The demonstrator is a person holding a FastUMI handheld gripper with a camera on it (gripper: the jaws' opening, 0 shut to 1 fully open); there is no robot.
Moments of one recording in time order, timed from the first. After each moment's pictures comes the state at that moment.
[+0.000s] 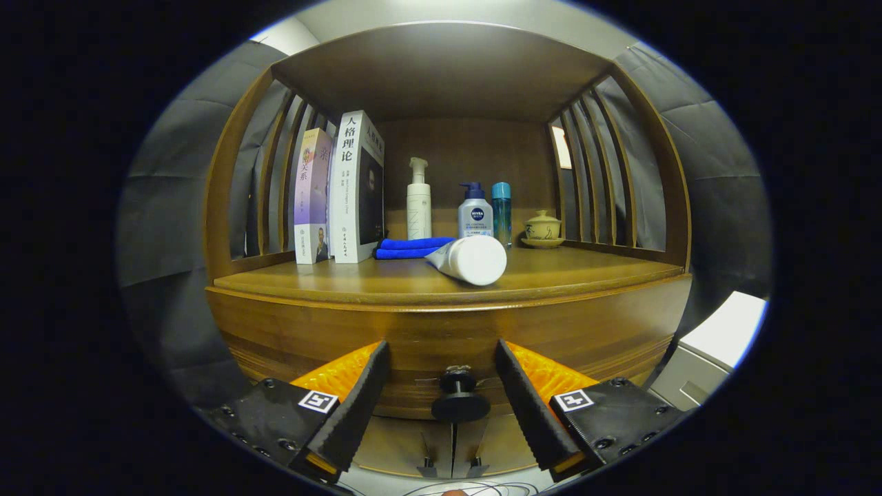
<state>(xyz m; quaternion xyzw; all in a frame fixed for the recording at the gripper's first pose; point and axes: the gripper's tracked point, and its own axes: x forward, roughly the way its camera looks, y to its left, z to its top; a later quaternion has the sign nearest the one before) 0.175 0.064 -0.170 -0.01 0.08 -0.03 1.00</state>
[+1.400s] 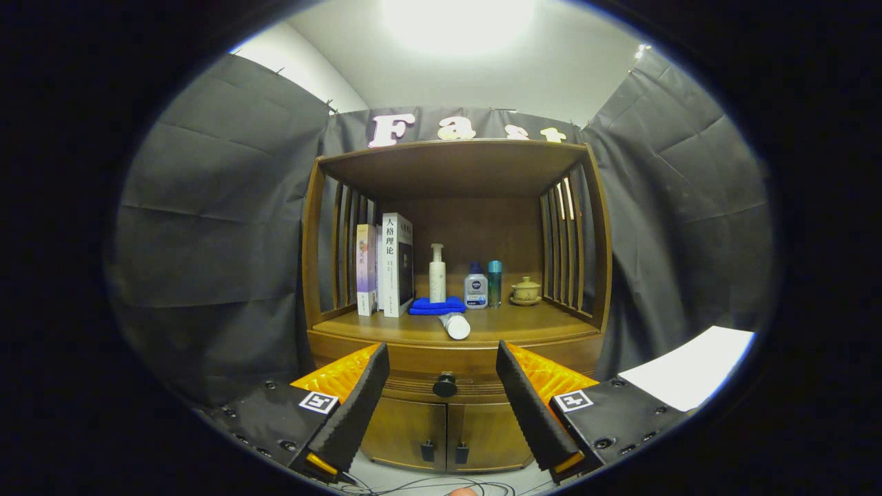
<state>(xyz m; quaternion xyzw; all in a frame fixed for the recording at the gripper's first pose) -0.007 0.053 -0.039 -0.01 0.00 0.03 1.00</state>
